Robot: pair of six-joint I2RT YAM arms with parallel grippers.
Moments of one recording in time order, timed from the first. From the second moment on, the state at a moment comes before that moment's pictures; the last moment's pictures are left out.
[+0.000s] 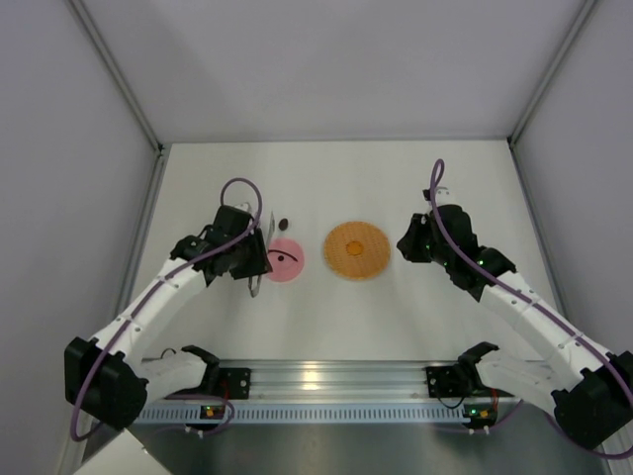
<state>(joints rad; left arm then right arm) -0.44 1.13 0.92 -0.77 0.01 -0.59 0.50 1.00 0.81 -0.41 0.06 0.47</state>
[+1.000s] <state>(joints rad) -0.44 1.51 1.07 -0.64 0.05 -0.53 0.50 1.00 0.81 -0.41 0.06 0.47</state>
